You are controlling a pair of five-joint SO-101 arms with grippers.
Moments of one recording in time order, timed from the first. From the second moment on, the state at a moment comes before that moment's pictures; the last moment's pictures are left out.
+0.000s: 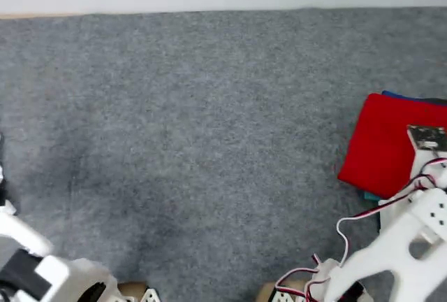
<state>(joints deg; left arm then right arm) -62.6 -1.2 13.1 74.3 -43.1 44.5 -35.2 28.7 100.3 40.5</state>
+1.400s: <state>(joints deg) -14.2 -25.8 13.0 80.0 -34.0 44.7 -50.2 38.9 100.5 40.6</state>
